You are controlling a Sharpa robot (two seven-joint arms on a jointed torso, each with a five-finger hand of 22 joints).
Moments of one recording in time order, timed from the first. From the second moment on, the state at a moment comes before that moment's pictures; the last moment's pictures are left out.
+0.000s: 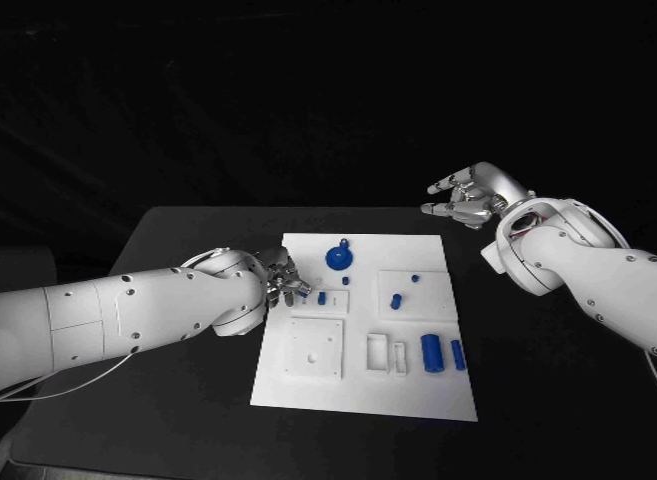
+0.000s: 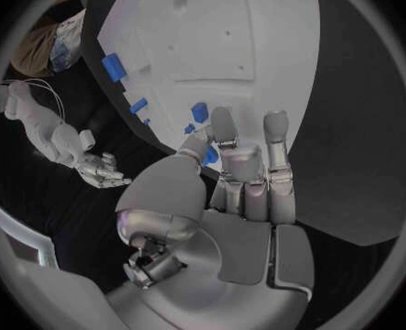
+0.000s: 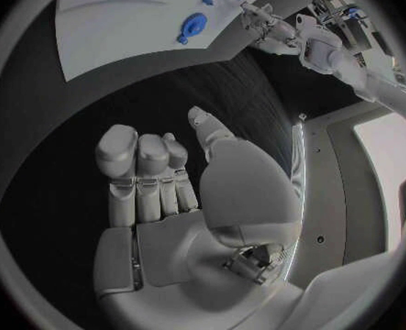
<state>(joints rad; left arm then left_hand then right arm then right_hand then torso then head) 1.34 -0.70 -0.24 1.42 -1.05 -0.30 -0.51 1.10 0.16 0.10 -0.21 0.51 0.95 0.04 0.49 0.78 1.47 -0.07 0.60 0.22 1.42 -0.13 1.23 0.65 0.02 1.29 -0.14 0.45 1.31 1.08 -0.73 0.37 1.35 -1.37 -0.36 -0.19 1.28 -0.13 0.18 -0.03 0.29 1.02 0.11 0.06 0.06 1.24 0.01 1.04 1.16 1.44 -0.06 0.97 1.11 0.08 1.47 -0.08 0.87 1.31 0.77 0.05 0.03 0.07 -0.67</state>
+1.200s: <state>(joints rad) 1.32 -0.69 -0.24 1.41 -1.12 -0.28 -0.52 1.10 0.17 0.10 -0.21 0.51 0.95 0.05 0.47 0.78 1.47 -0.07 0.60 0.22 1.42 -0.13 1.23 0.65 0.03 1.29 -0.14 0.45 1.31 1.08 -0.73 0.37 1.35 -1.37 -0.36 -0.19 1.28 -0.13 0.19 -0.03 0.29 1.02 0.11 0.06 0.06 1.24 0.01 1.04 1.16 1.44 -0.06 0.97 1.11 0.08 1.47 -0.08 0.87 1.31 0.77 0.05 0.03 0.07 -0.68</state>
